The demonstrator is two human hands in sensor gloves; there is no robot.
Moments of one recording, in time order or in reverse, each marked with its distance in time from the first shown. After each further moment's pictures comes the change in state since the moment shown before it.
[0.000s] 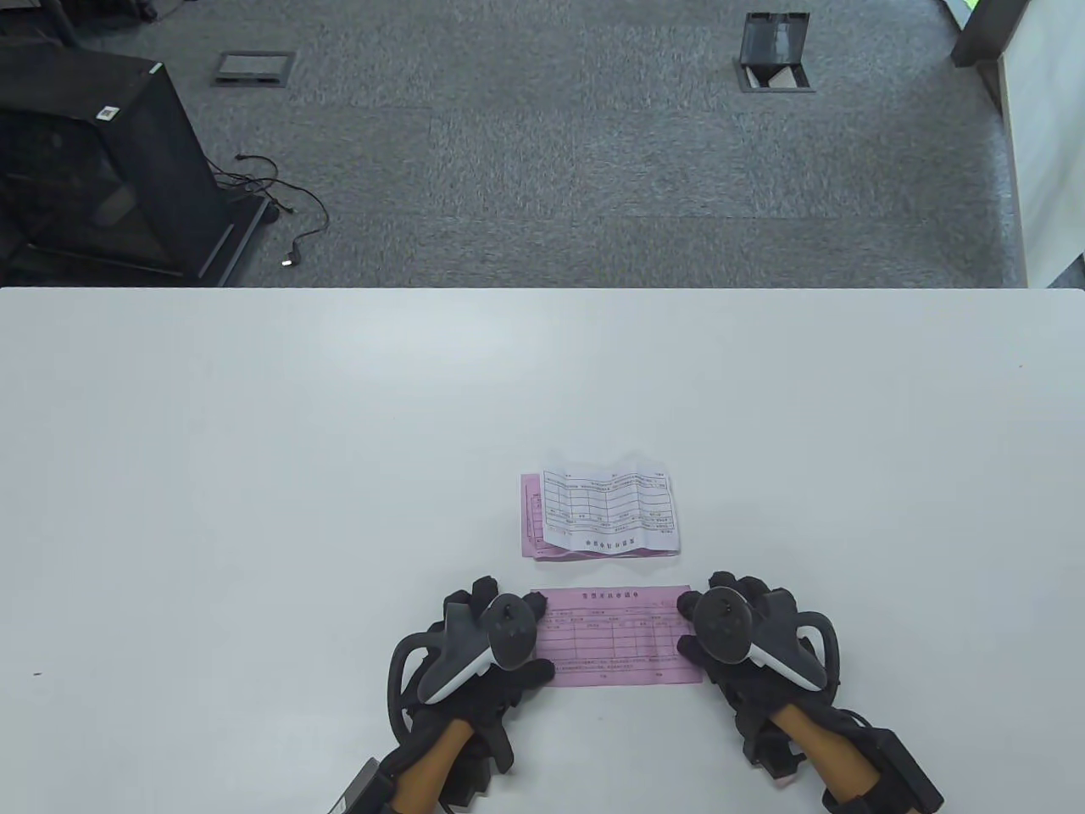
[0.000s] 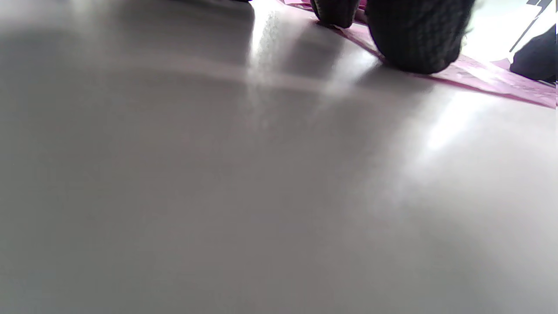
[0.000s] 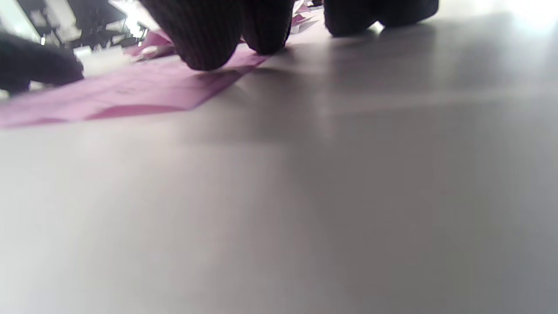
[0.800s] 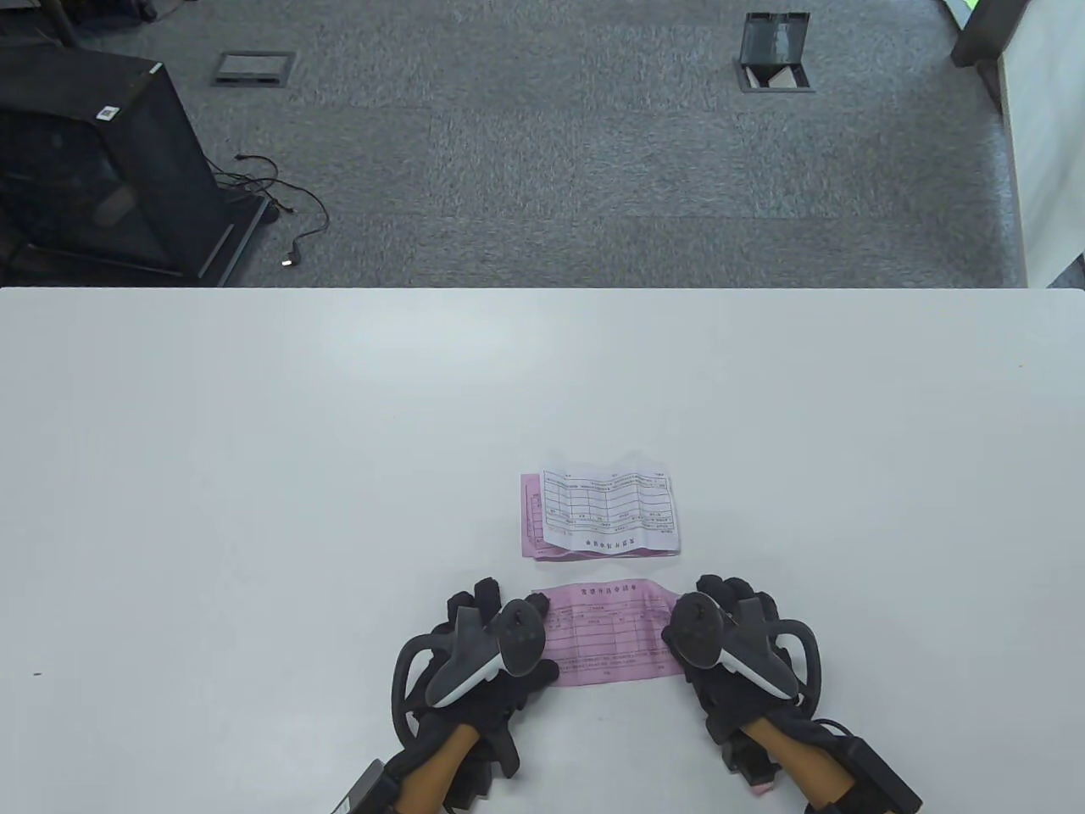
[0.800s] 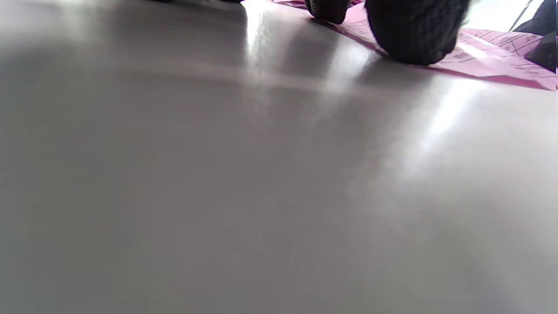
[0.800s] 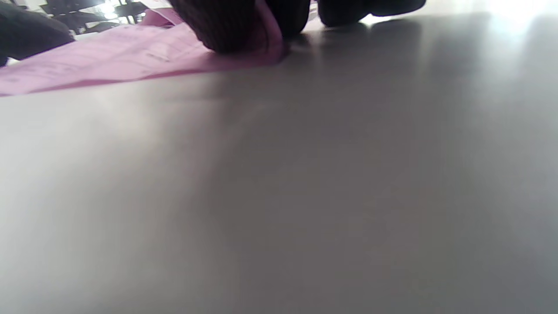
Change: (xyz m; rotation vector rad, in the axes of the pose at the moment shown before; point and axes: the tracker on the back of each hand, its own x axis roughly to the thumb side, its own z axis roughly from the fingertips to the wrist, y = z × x) left_hand 0.008 -0.002 0.002 0.006 -0.012 -0.049; right_hand 0.022 0.007 0.002 -0.017 0.076 0.126
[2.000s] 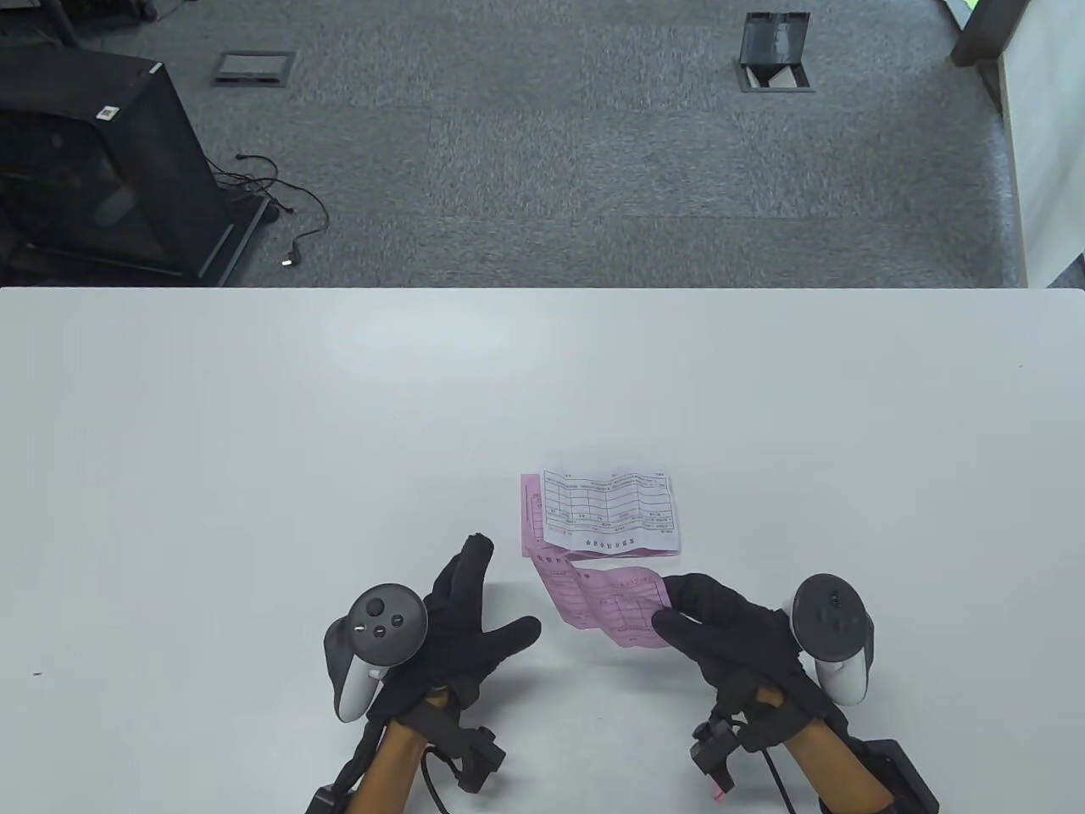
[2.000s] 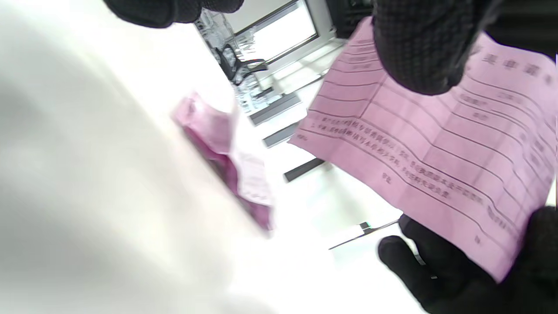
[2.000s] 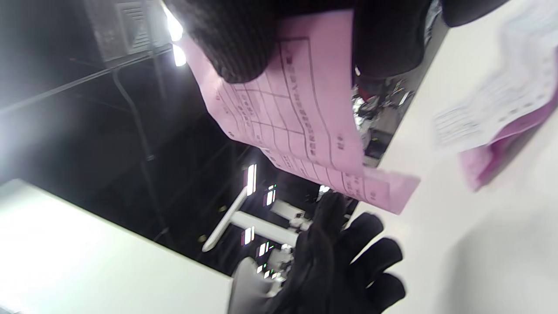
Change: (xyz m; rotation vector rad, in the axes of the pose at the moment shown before) left_hand -0.054 0.038 0.028 0.256 -0.326 0.942; right_hand -0.005 -0.083 0.039 -0.122 -0.535 -1.222
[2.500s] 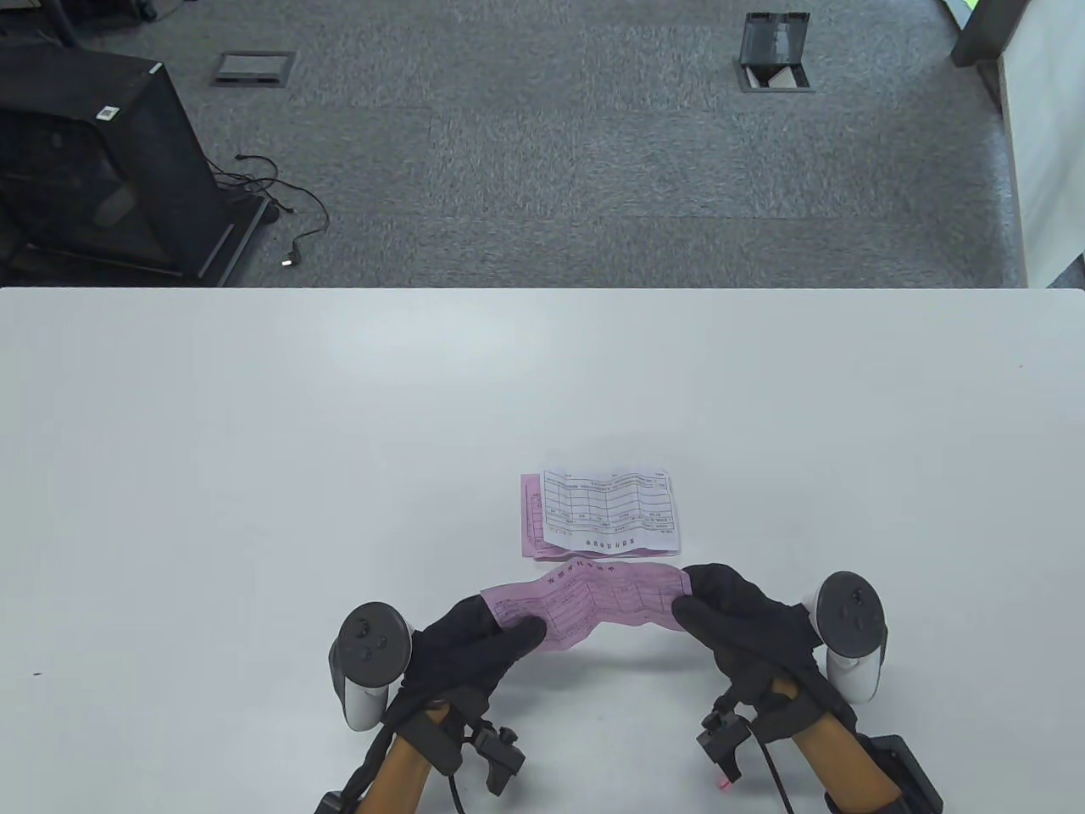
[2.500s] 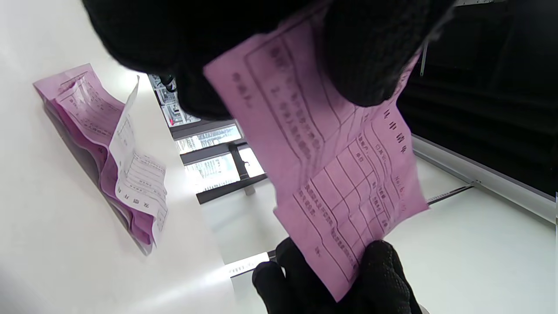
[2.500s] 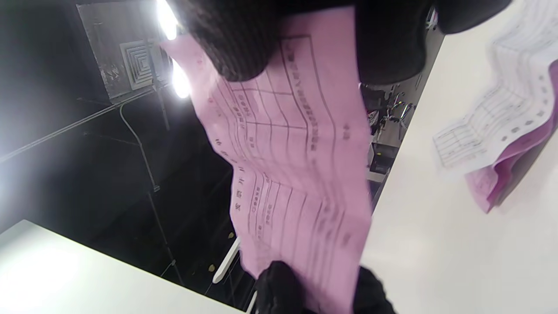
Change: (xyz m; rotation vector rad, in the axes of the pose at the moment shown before) left_hand 0.012 -0.010 0.004 0.104 -0.207 0.181; right_hand -0.022 -0.017 0.001 -0.128 0.082 -0.040
